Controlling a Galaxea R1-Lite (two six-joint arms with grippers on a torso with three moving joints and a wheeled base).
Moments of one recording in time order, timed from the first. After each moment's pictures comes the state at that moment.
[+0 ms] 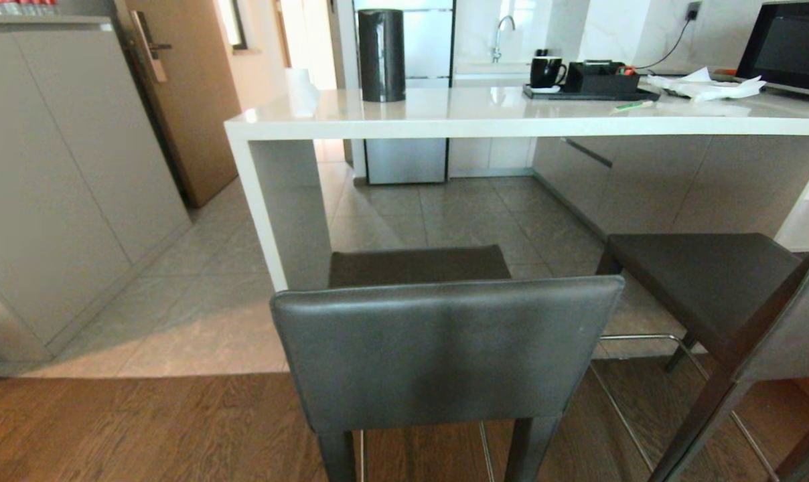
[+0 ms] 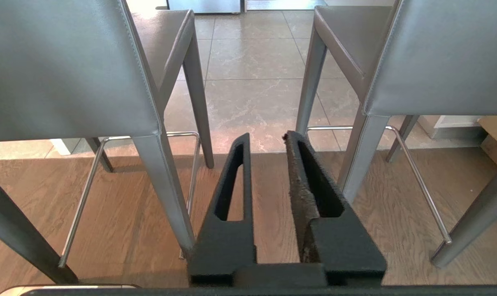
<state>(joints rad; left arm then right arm) 0.00 0.00 0.00 -0.01 0.00 -0.01 0.00 0.00 0.00 0.00 0.01 -0.03</state>
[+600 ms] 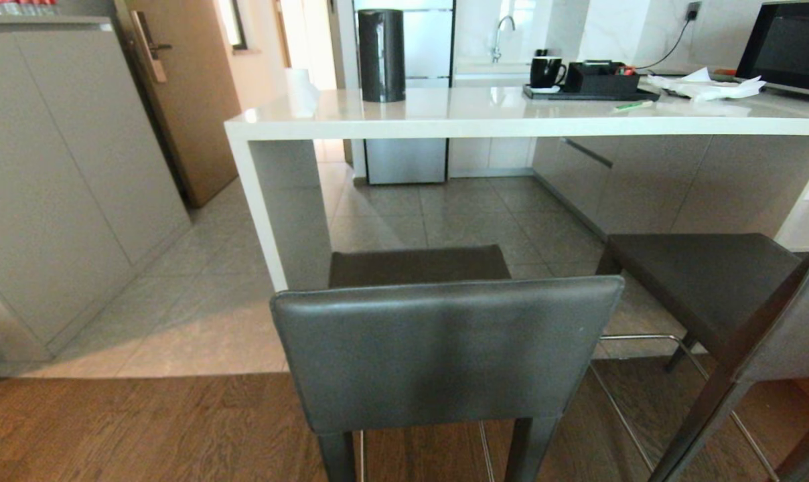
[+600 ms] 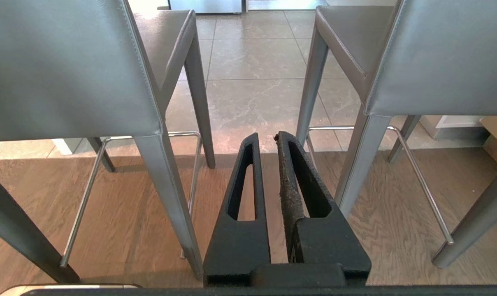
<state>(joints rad) 0.00 0.00 0.00 -0.01 0.00 -0.02 0.00 0.00 0.00 0.00 0.01 -0.03</state>
